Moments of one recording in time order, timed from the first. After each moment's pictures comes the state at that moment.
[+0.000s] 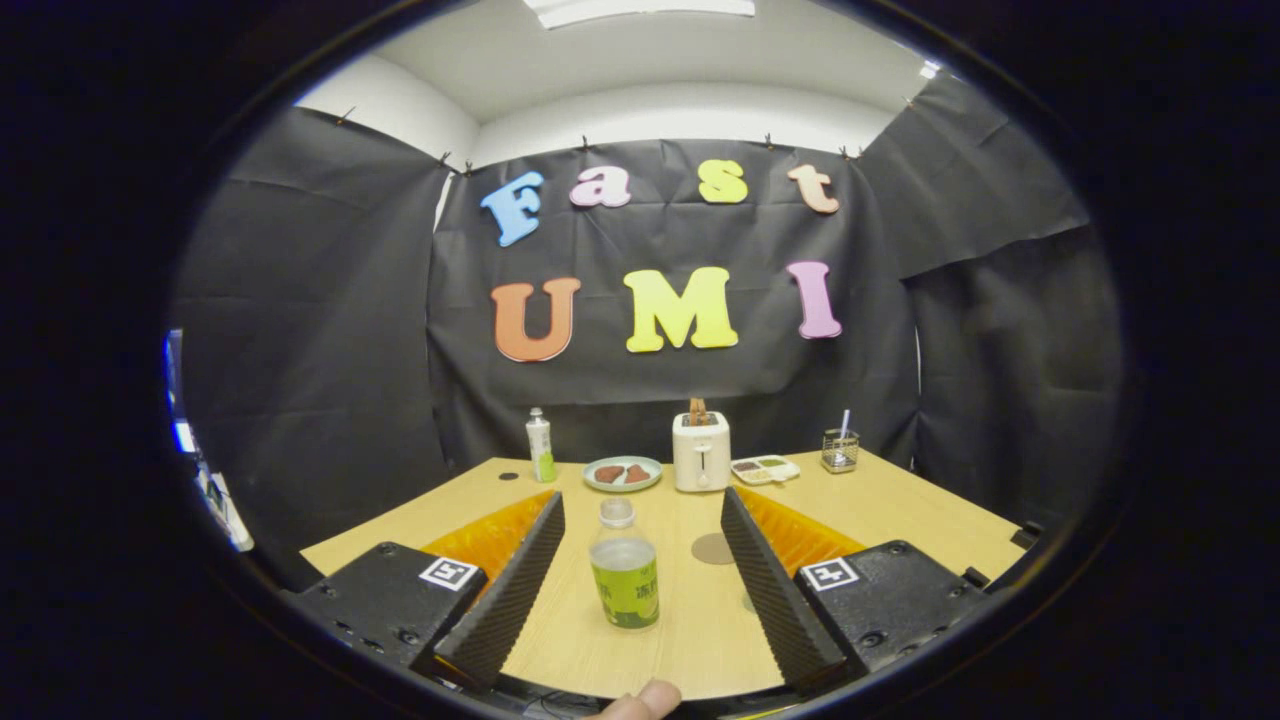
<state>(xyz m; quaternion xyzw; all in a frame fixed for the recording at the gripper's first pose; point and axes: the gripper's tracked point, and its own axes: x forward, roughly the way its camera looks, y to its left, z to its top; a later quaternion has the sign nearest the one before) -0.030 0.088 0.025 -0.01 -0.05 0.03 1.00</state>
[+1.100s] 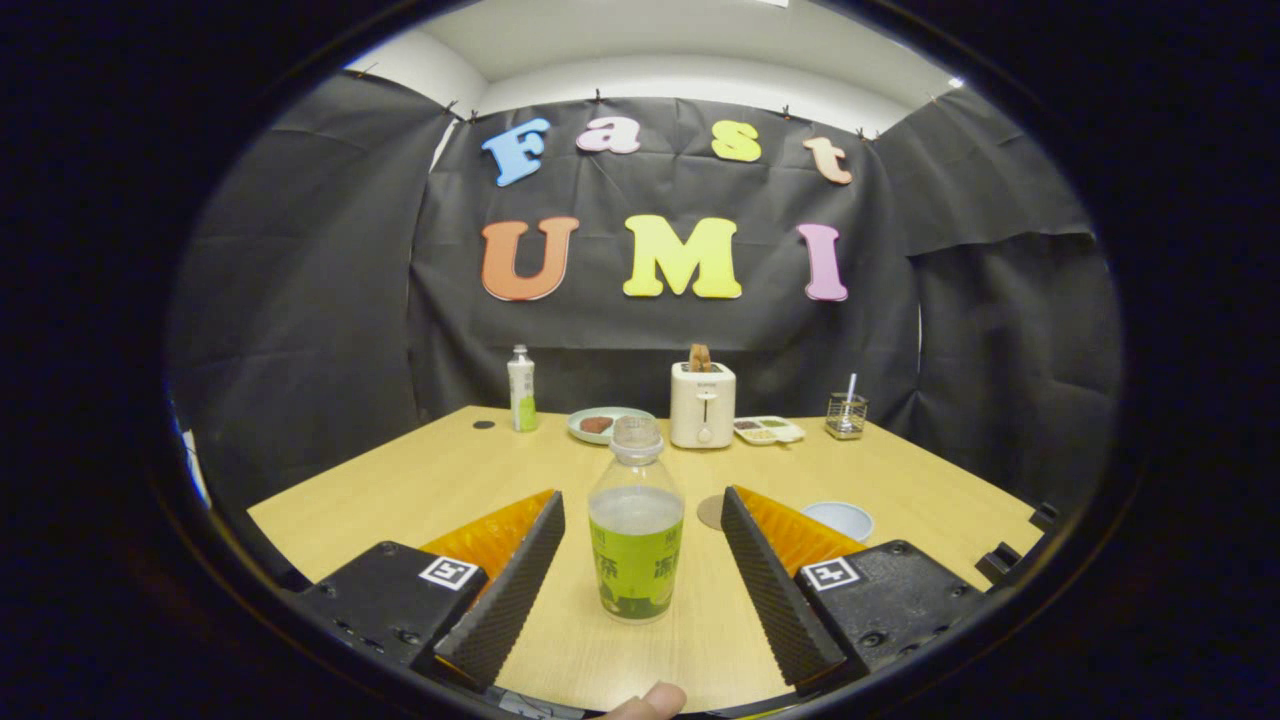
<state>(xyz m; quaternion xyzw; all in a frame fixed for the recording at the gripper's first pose) 0.052 0.106 -0.048 -0.04 0.00 -0.02 1.00</state>
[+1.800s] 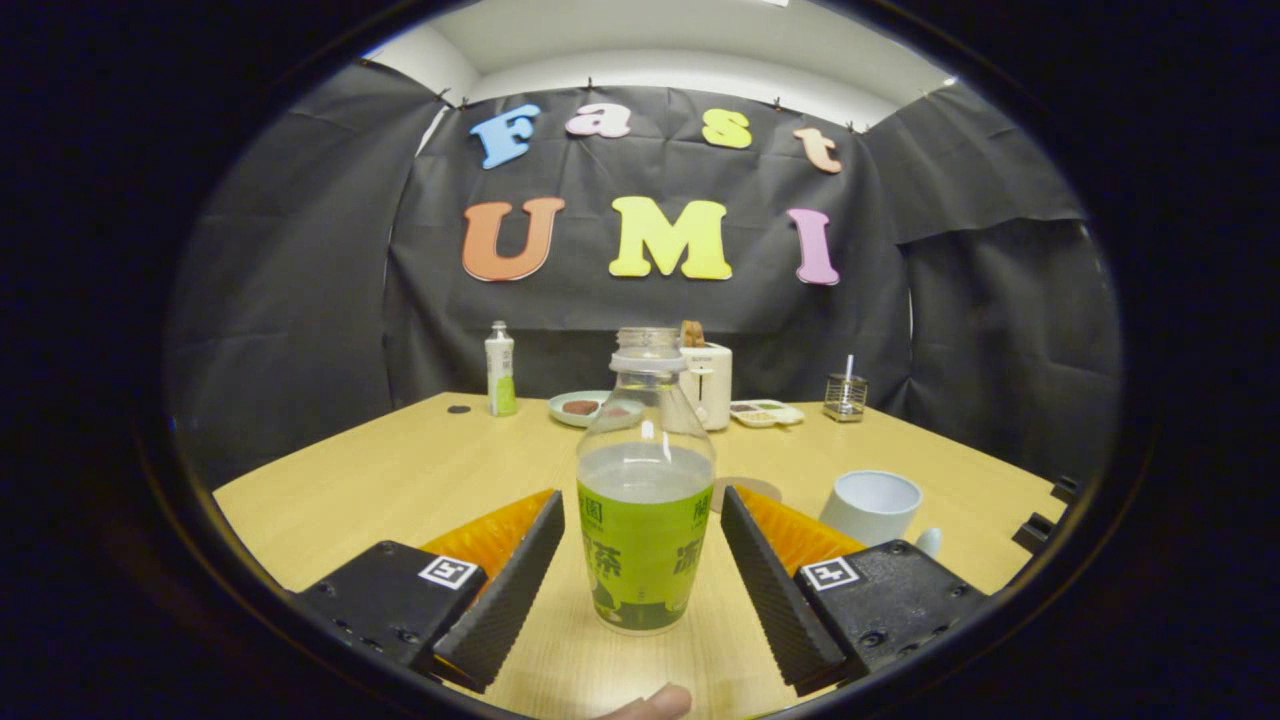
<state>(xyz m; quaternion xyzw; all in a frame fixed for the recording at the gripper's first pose) 0.105 0.109 -0.087 -0.01 -0.01 -0.04 1.00</state>
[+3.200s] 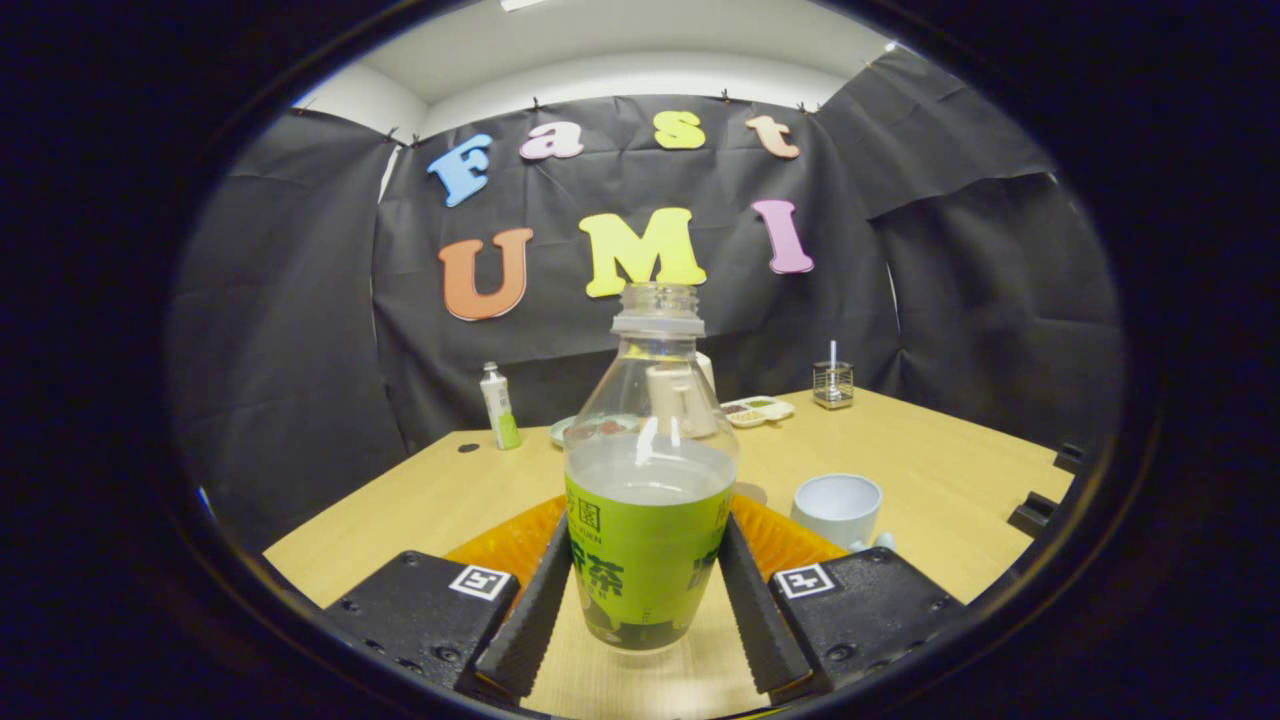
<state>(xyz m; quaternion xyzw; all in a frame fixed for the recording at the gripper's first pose) 0.055 0.094 -0.042 0.05 0.00 -0.02 1.00</state>
